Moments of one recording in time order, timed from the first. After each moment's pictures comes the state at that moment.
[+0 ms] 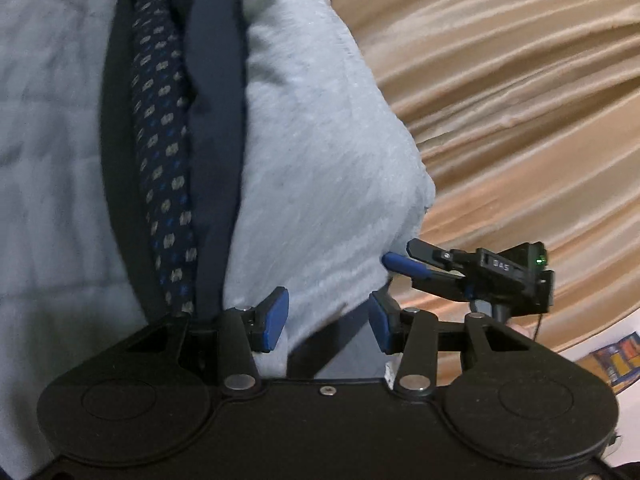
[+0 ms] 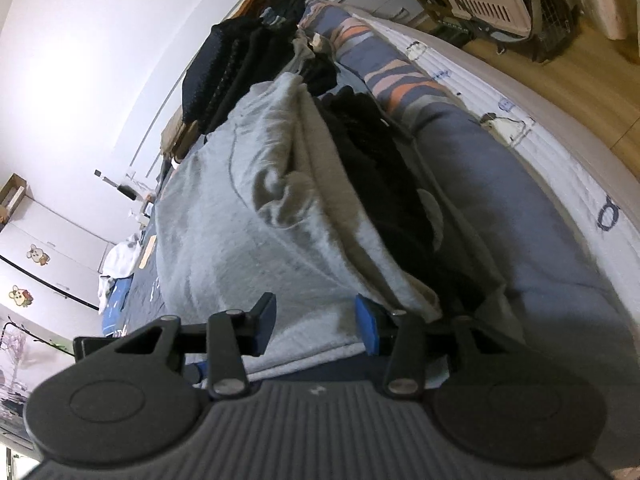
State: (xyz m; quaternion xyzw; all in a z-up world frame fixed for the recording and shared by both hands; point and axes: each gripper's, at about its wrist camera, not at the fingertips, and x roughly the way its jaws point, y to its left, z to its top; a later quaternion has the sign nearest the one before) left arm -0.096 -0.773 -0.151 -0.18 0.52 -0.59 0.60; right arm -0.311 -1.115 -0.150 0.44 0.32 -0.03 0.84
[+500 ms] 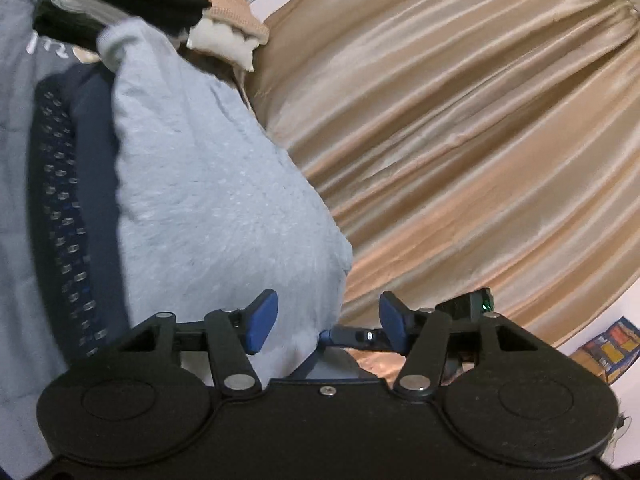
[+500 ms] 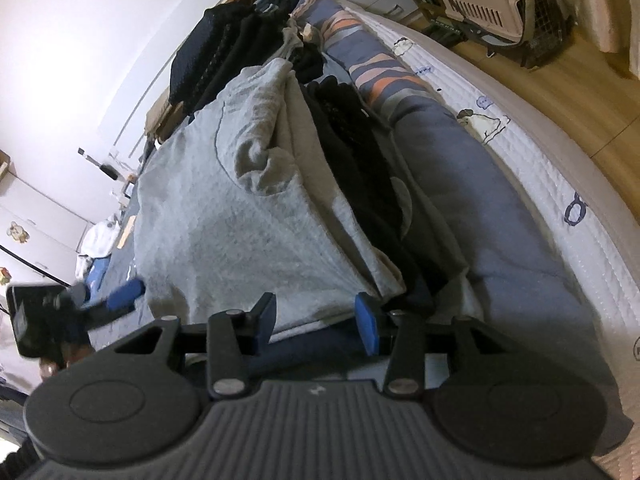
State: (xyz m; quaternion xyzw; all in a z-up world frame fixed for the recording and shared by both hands) left arm -0.088 -0.825 -0.085 -0.19 0.44 -0.63 0.61; right arm -0.321 -1.111 -0.148 0.40 0.35 -0.05 0.84
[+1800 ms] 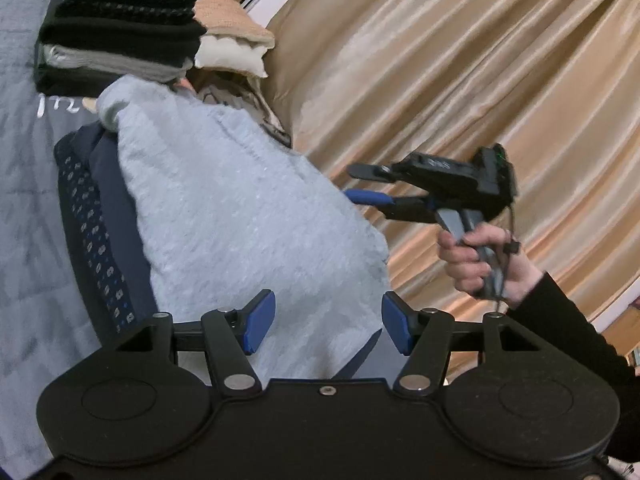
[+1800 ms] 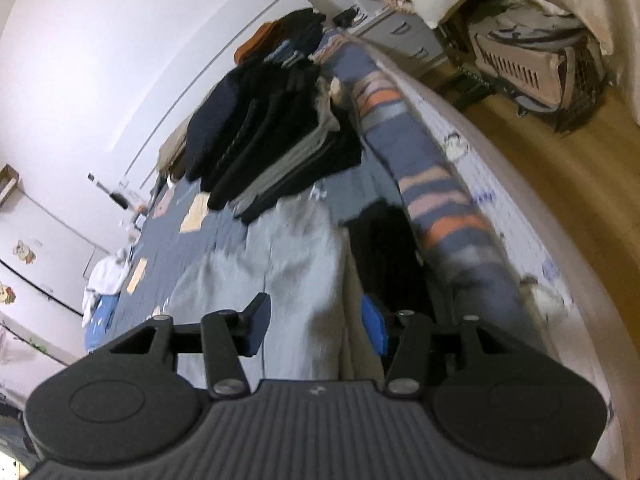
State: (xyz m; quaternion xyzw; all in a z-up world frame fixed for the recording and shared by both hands) left arm -0.095 -0.810 -0.057 -0.10 0.40 -0.62 0.67; right arm -0.199 -1.182 -0.077 0.39 0.31 -0.05 0.87
